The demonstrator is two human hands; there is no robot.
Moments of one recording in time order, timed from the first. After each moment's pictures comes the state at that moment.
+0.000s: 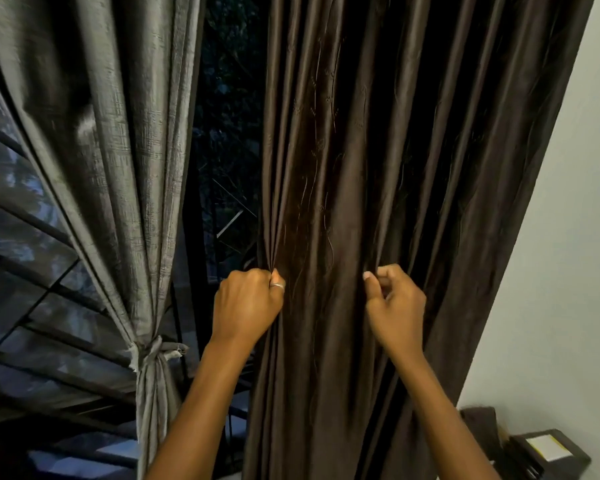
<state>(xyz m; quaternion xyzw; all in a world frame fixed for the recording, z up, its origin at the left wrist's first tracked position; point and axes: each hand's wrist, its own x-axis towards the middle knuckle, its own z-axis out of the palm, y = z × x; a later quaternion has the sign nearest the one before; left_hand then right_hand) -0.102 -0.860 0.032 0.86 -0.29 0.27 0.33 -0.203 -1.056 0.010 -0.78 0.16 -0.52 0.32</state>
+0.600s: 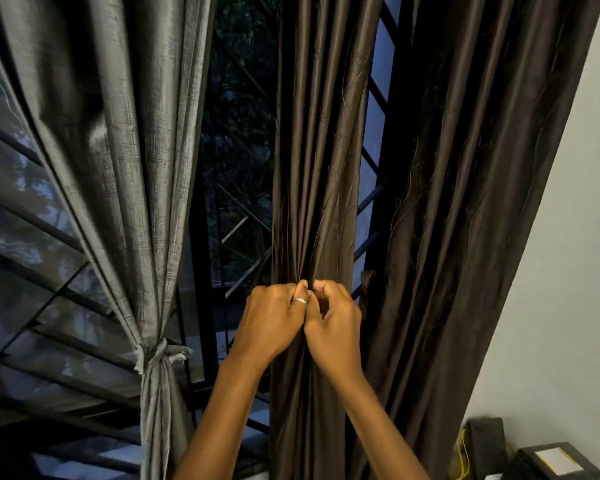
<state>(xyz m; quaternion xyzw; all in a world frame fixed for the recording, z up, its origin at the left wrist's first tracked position) -0.106 -0.878 0.014 0.80 -0.37 0.20 0.43 -0.171 -0.978 -0.004 -0.77 0.07 -0.46 0.43</state>
